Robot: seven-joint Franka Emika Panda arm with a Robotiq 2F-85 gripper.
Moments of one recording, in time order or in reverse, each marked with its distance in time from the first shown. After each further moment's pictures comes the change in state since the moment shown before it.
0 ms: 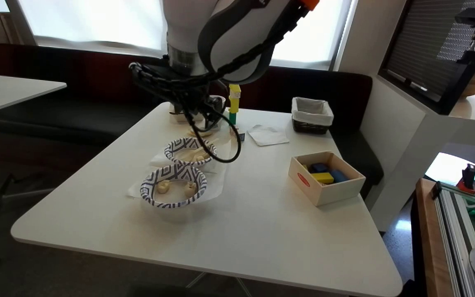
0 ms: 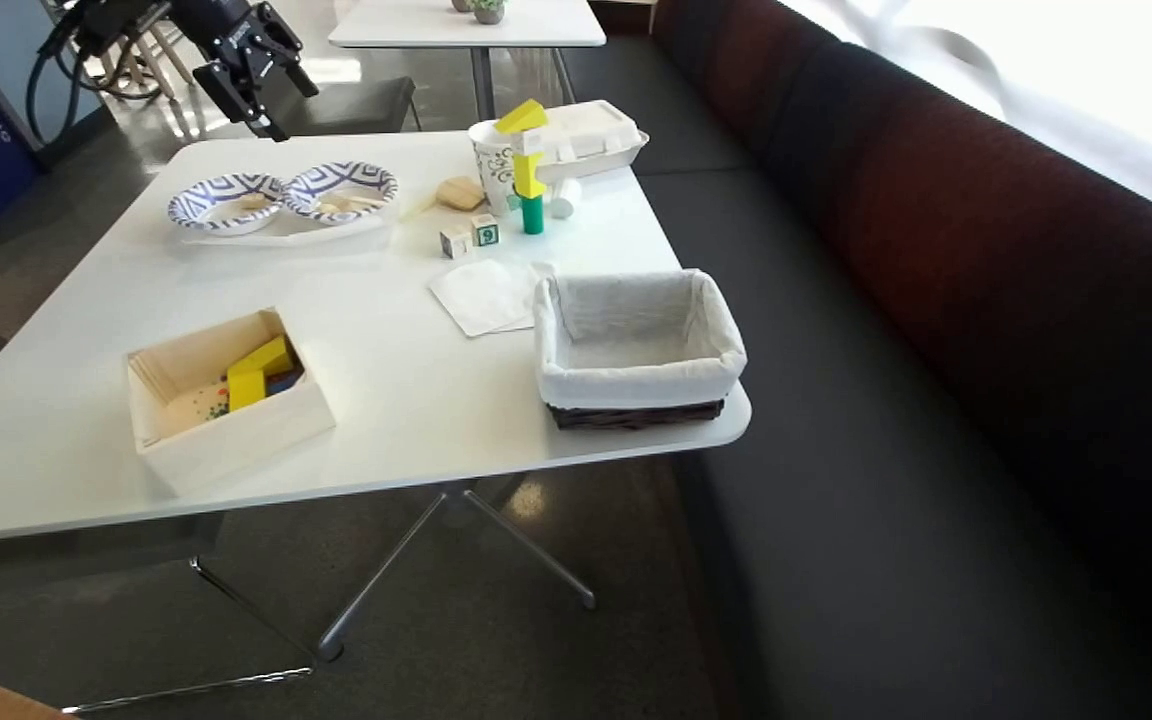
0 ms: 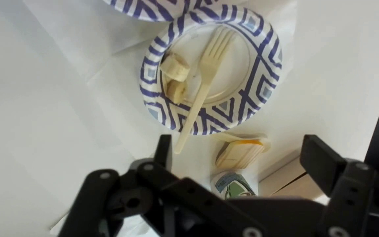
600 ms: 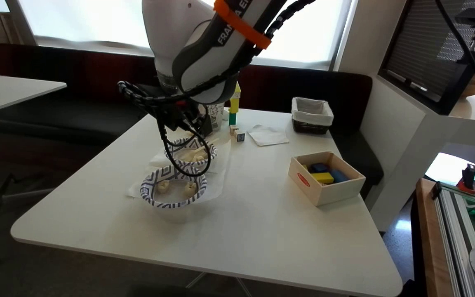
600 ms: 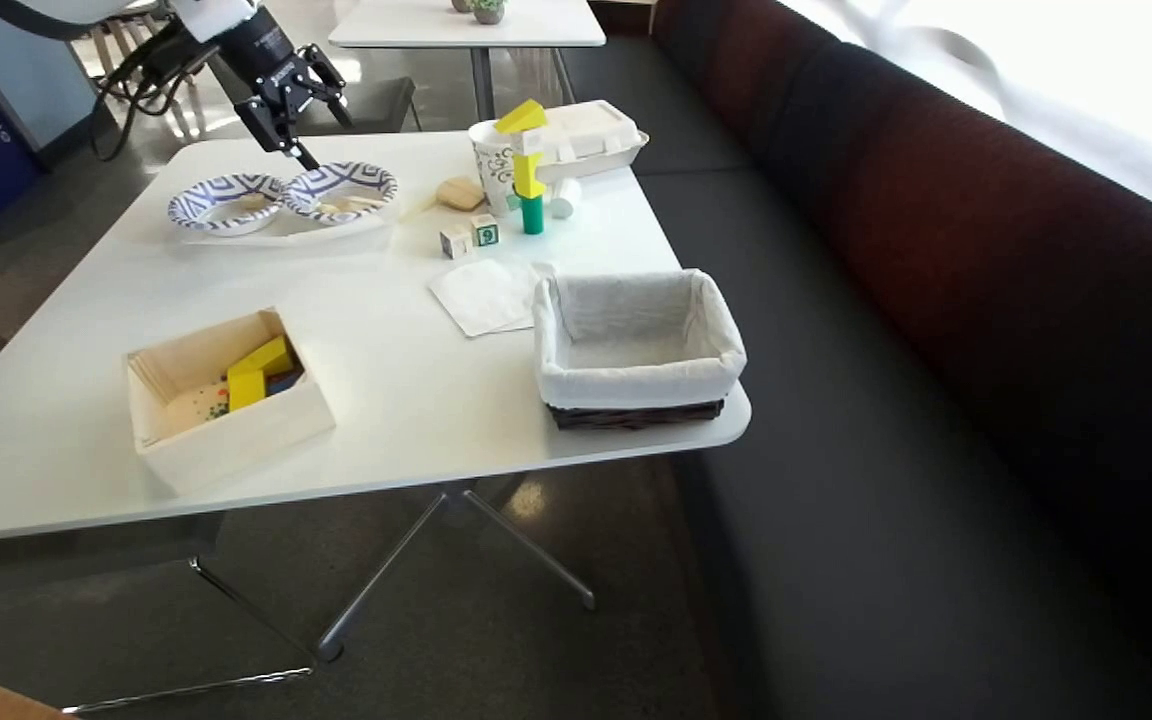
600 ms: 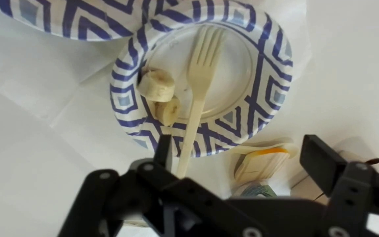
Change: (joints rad) arm -0.018 0.188 0.000 0.196 0.077 -0.087 0.122
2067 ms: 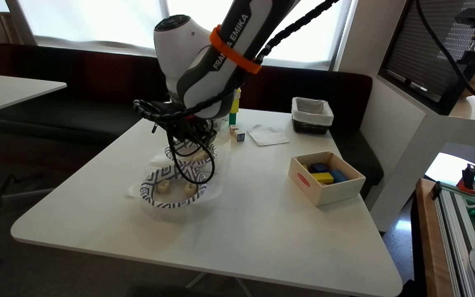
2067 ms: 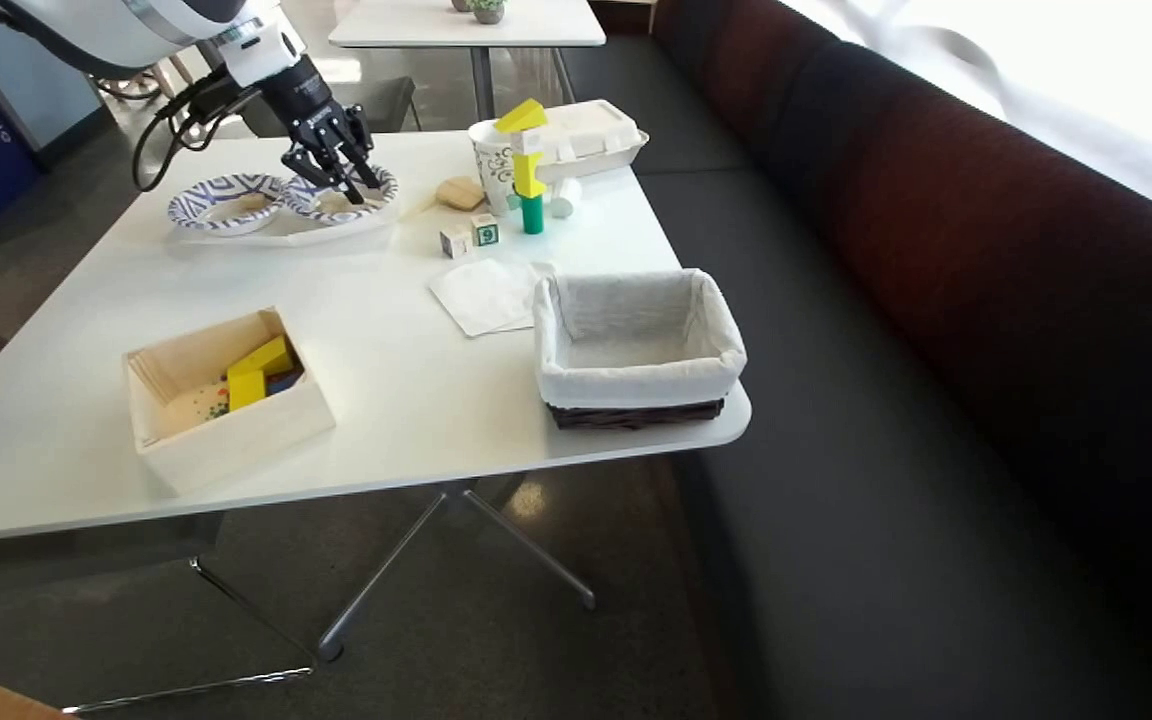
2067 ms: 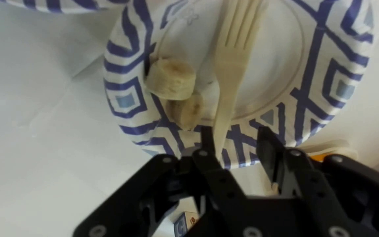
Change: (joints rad) arm -0.053 0.108 0.009 0.070 0.055 -0.035 -0.013
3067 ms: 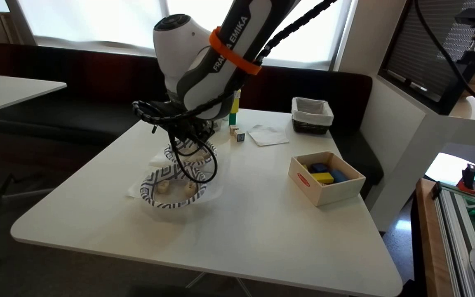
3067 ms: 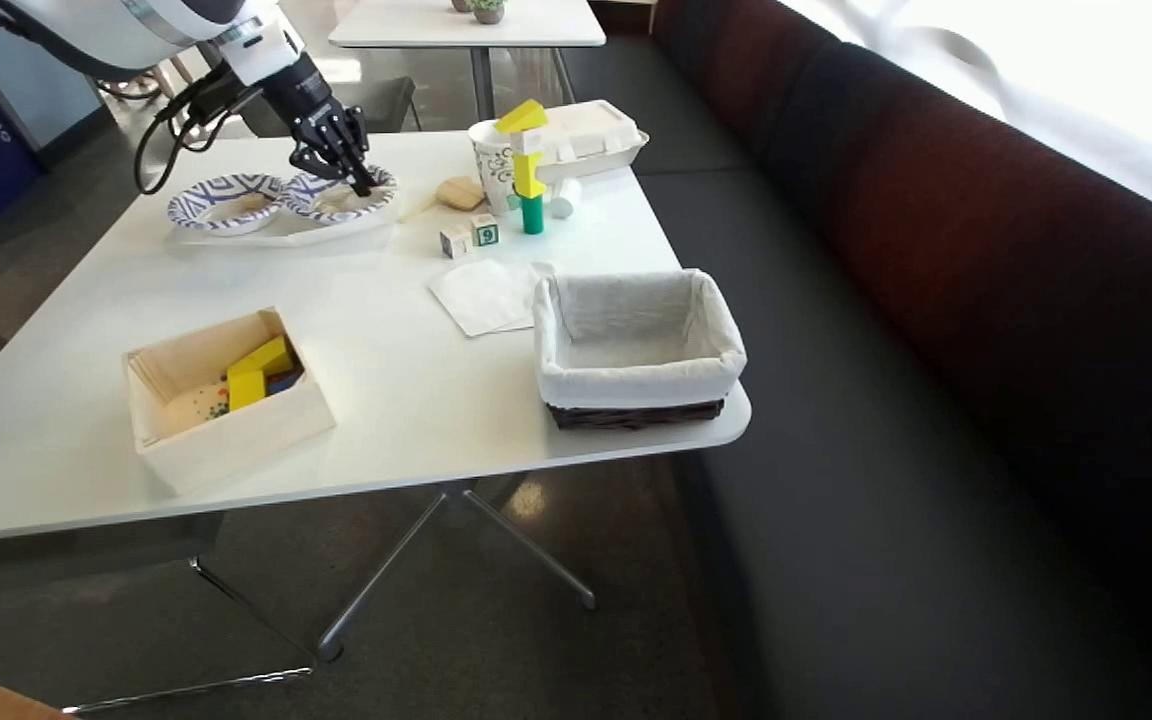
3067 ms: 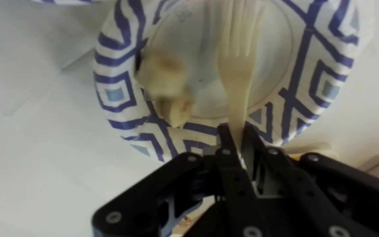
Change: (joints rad) arm 0.023 0.003 -0.026 0.000 -0.004 0.033 -0.042
